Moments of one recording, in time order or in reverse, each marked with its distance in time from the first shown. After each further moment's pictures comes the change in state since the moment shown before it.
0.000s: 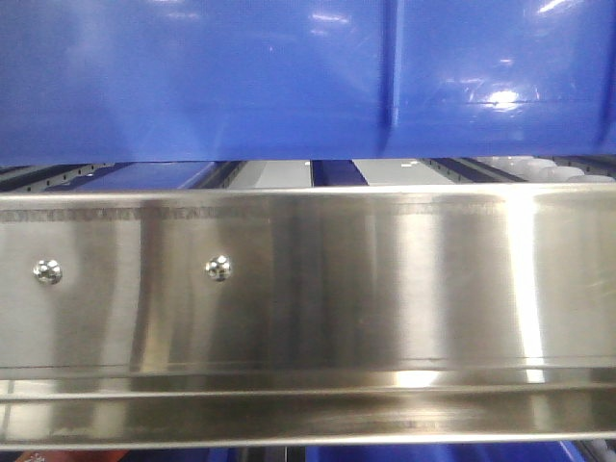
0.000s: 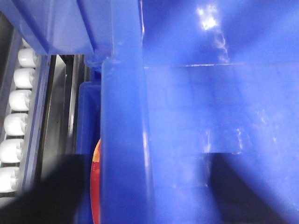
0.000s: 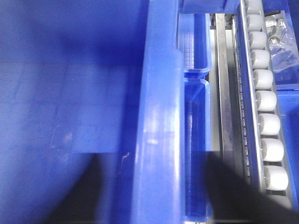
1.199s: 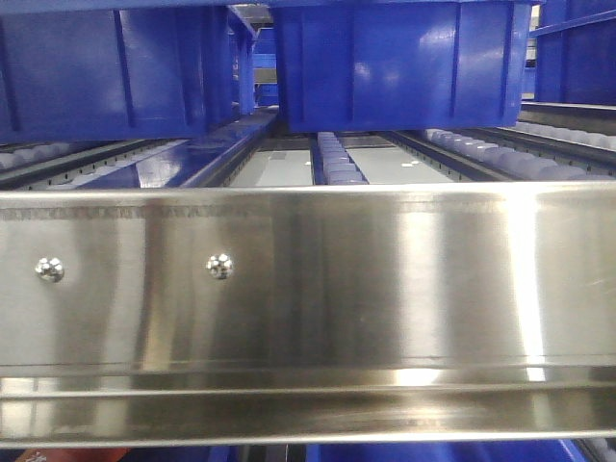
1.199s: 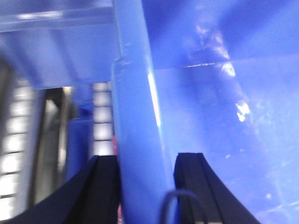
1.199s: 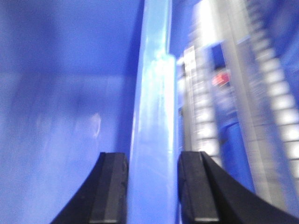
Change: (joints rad) left arm -0.189 -0.227 -0.054 0.028 0.066 -0.060; right arm 0.000 -0.339 0.010 -0.112 0.075 -0.024
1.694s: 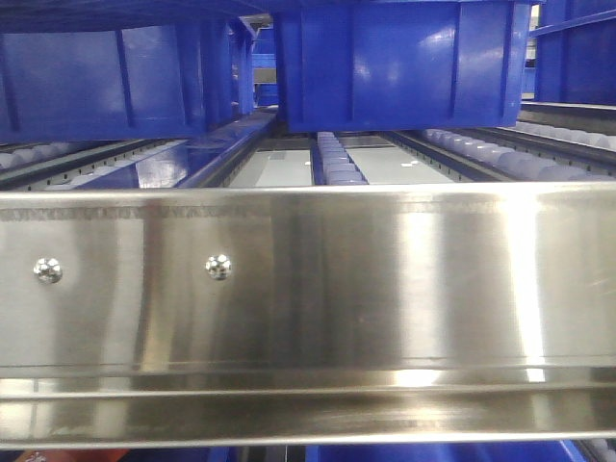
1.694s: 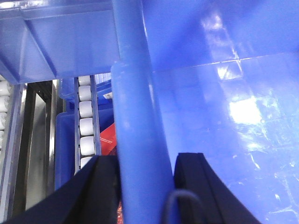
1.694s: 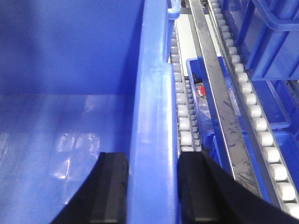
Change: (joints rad) left arm -0.039 0.022 0.000 0.015 0.008 -0.032; right arm 0.000 -0.026 0.000 -0.042 0.000 -0.002
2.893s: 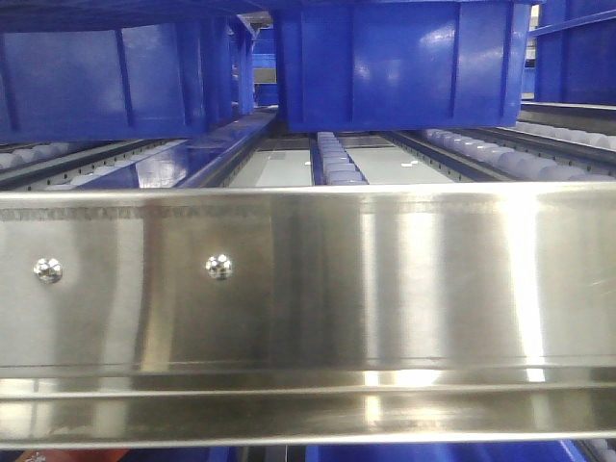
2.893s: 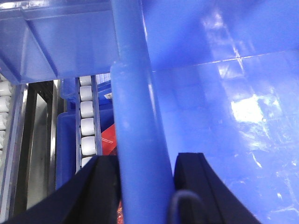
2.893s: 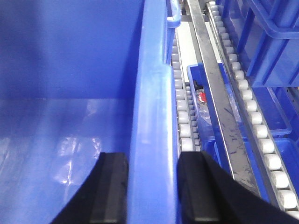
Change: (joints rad) left arm 0.000 0.000 0.000 0.003 0.000 0.000; right arm 0.000 0.000 0.000 0.000 -0.023 -0.002
